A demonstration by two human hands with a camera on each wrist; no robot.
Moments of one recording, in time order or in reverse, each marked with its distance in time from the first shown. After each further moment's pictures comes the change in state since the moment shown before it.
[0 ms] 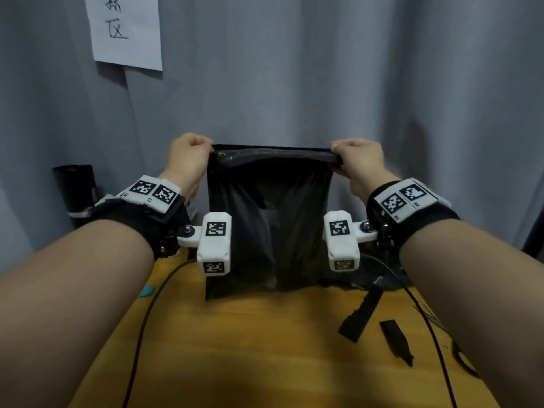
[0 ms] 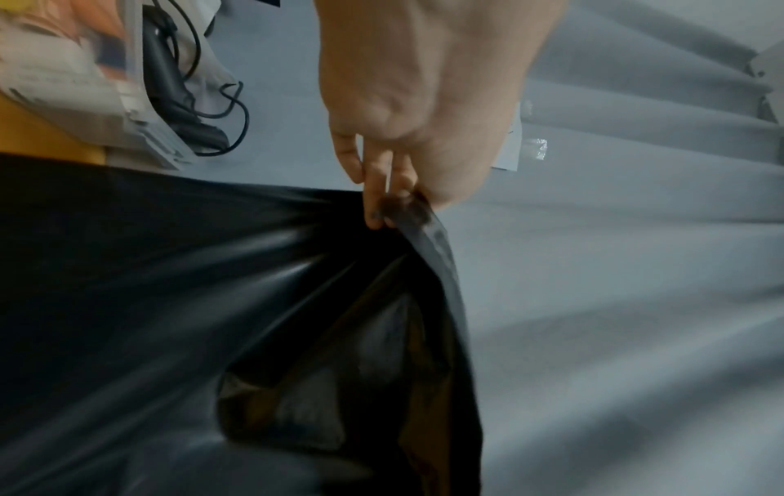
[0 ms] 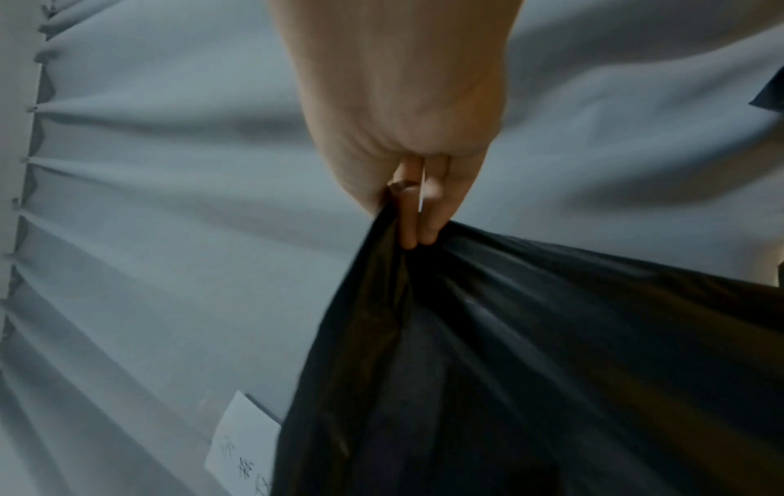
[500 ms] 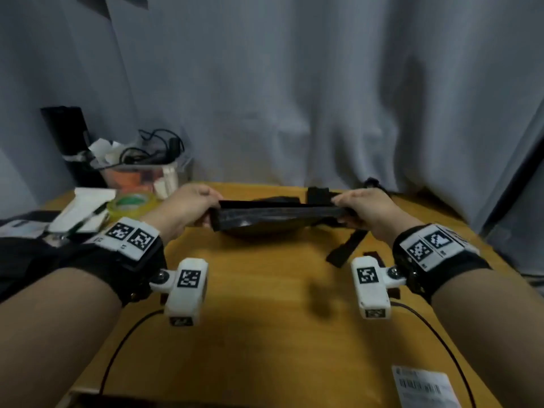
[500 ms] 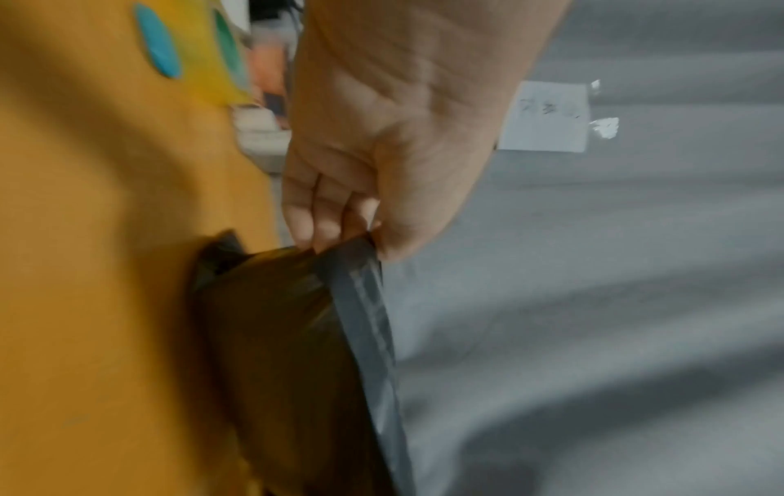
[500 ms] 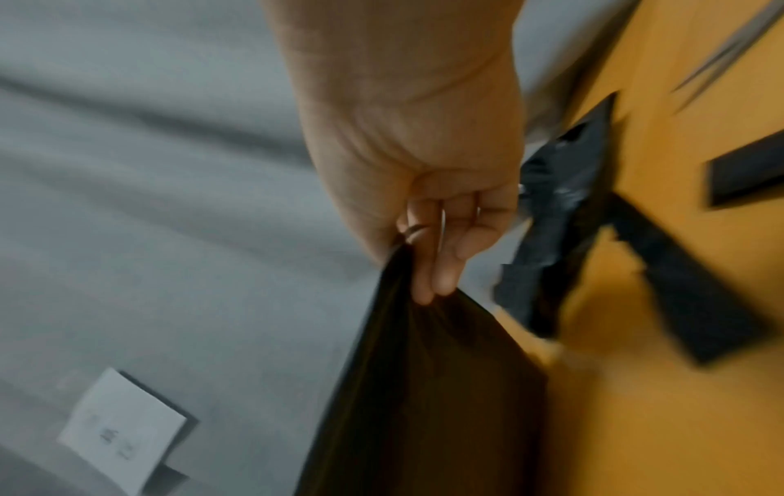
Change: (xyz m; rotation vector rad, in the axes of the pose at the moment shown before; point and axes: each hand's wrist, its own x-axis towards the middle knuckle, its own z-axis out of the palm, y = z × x) left_hand -0.140 -0.077 -0.041 0.358 -0.428 -0.330; right_hand -0.107 0.100 -0.090 -0.359 -0.213 0.363
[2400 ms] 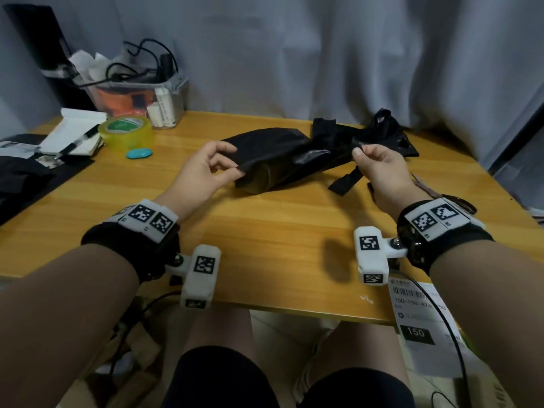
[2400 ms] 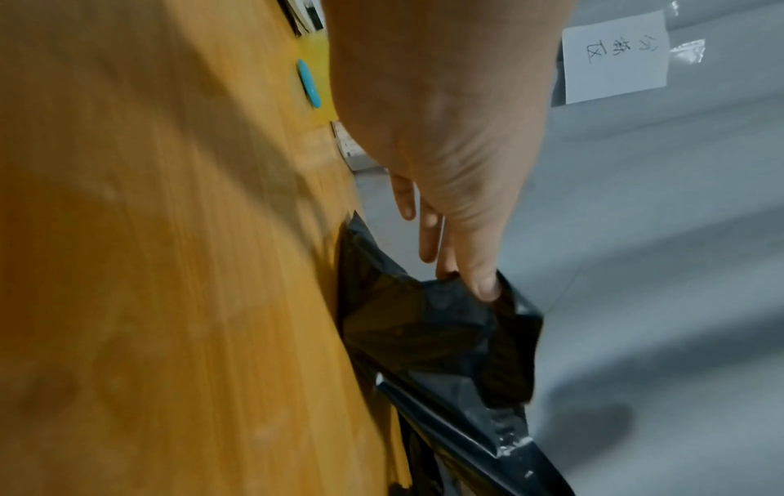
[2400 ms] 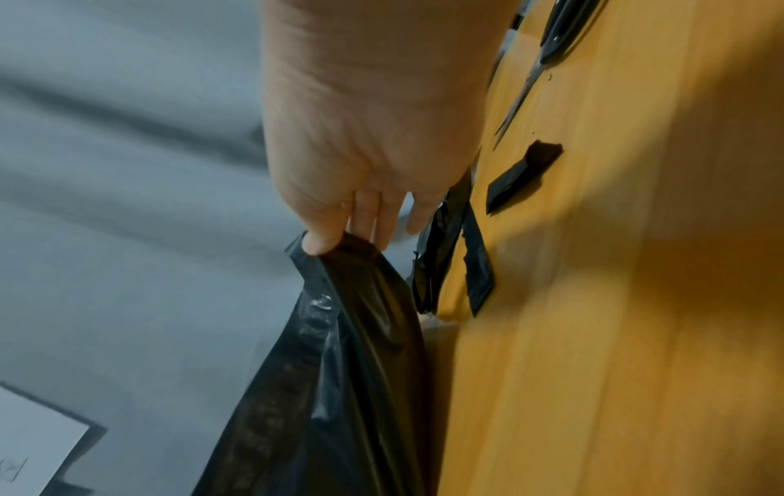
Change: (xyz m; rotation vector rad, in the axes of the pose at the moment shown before) left_hand -0.054 -0.082 0.040 -0.038 -0.092 0.328; right_hand -0.025 0.091 0.004 0.070 0.058 -0.244
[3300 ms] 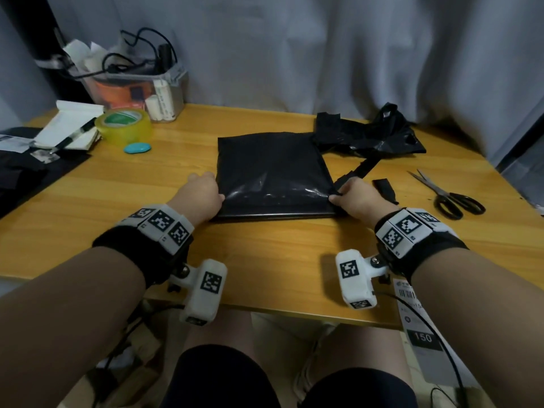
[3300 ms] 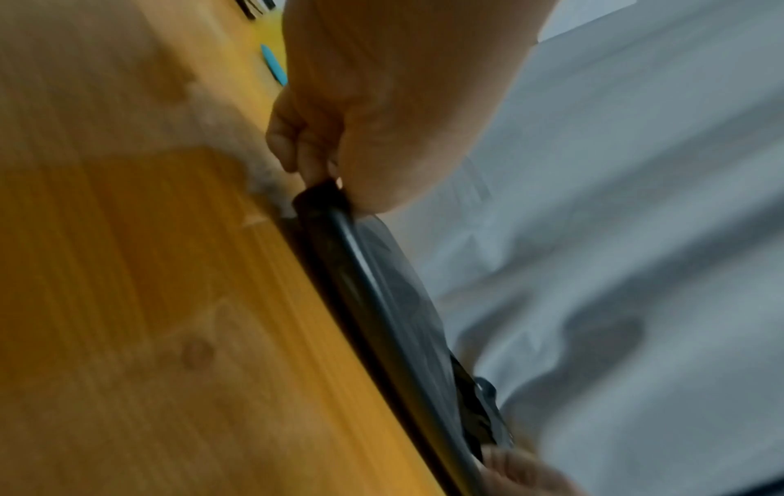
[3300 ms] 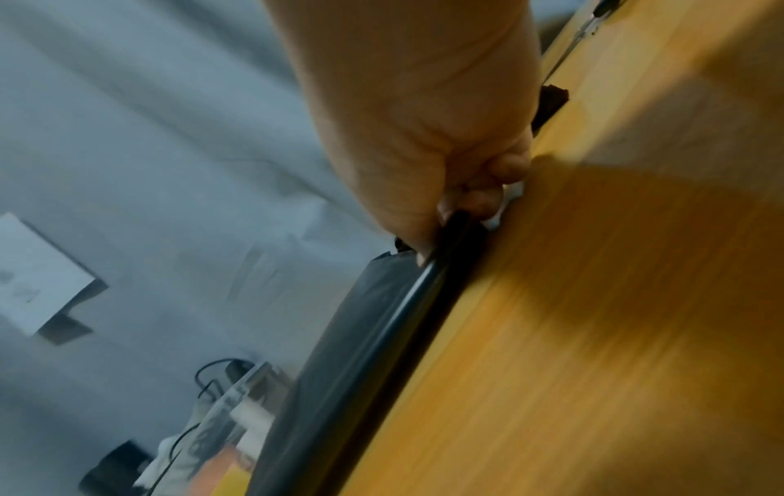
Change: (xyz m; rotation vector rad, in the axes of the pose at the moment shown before) left_hand 0.006 -0.018 0.015 0.817 -0.129 -0.559; right_hand -0.013 0.014 0.033 -0.863 -0.221 0.297
